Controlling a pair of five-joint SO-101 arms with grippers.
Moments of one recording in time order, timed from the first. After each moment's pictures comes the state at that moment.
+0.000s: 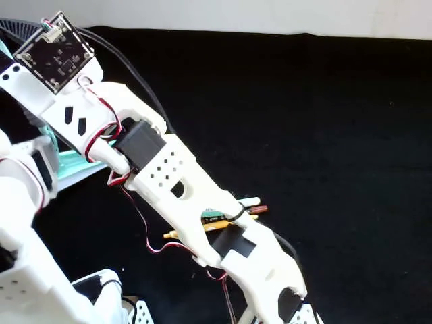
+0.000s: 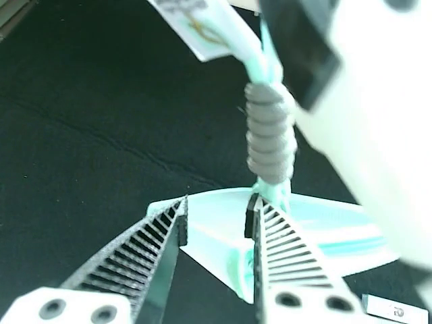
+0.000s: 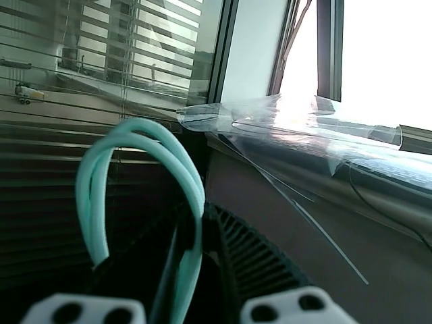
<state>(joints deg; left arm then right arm) -29.1 -43.8 -7.8 101.1 2.5 -57.8 30.6 -65.0 26.8 7.4</state>
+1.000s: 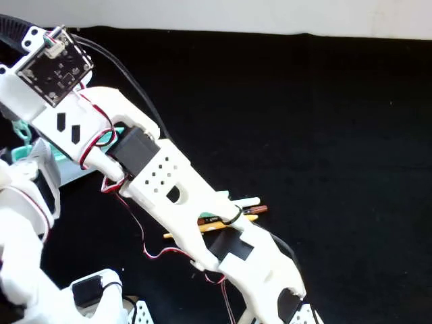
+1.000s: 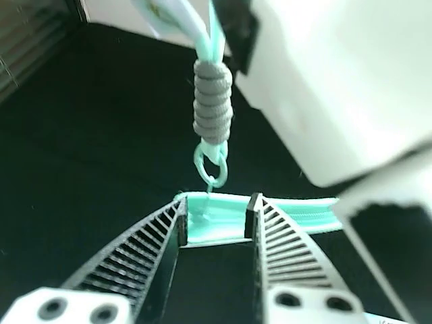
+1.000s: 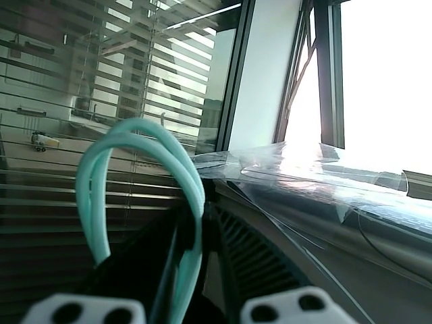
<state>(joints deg) -28.2 -50.0 -9.3 101.1 2.5 -59.8 30.7 -65.0 18.7 7.4</state>
